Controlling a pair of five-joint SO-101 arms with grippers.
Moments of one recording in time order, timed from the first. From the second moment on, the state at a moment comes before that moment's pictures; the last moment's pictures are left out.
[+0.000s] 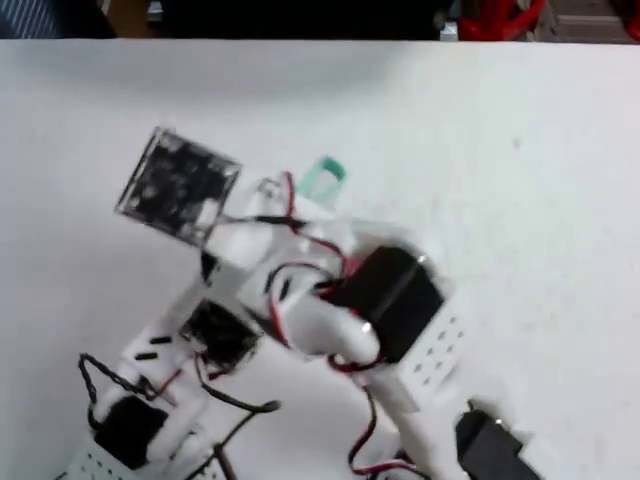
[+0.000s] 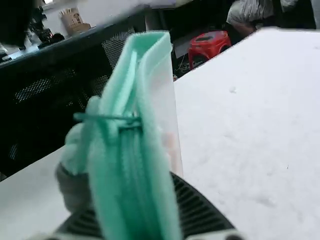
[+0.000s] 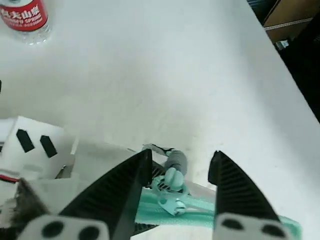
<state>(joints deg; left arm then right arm) 26.1 -102.5 82.5 44.6 -15.6 -55.5 -14.6 -30.8 98.2 22.2</state>
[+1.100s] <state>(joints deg) 26.1 -102.5 82.5 44.5 -15.7 -39.5 -8.6 -39.1 98.5 29.7</state>
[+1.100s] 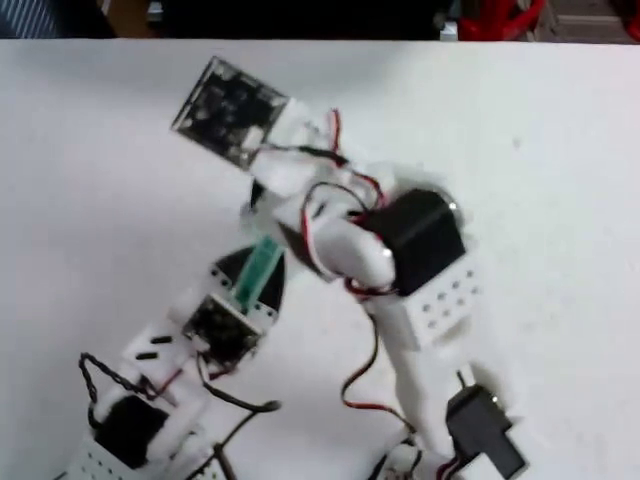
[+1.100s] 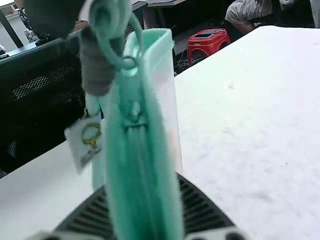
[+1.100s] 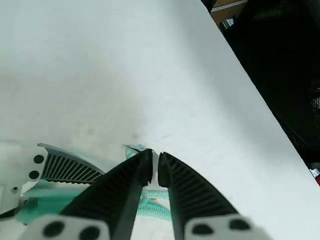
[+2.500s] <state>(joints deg) 25.7 -102.5 82.5 44.6 -15.6 -42.9 -14.6 -25.8 98.5 0.8</state>
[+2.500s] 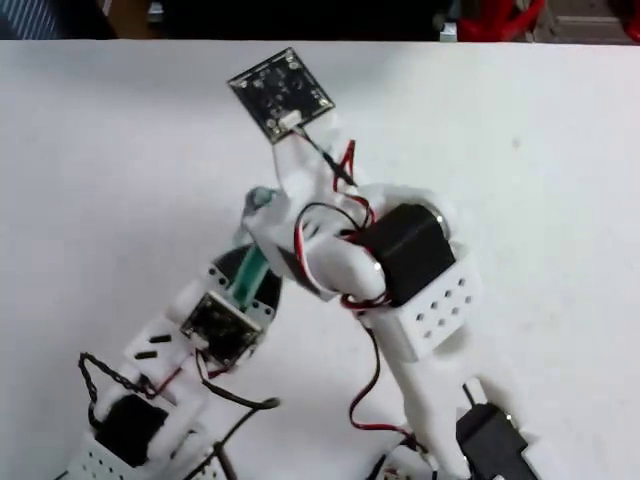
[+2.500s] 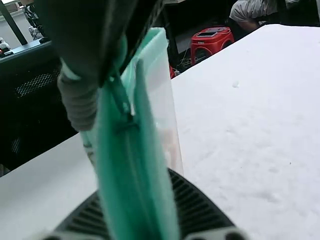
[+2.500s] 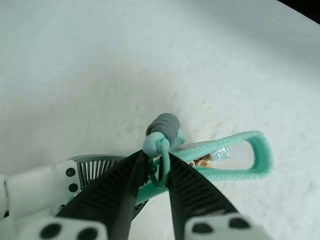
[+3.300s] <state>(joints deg) 25.7 -101.7 79.6 44.5 -8.9 -36.3 -13.9 -31.6 95.6 1.0</state>
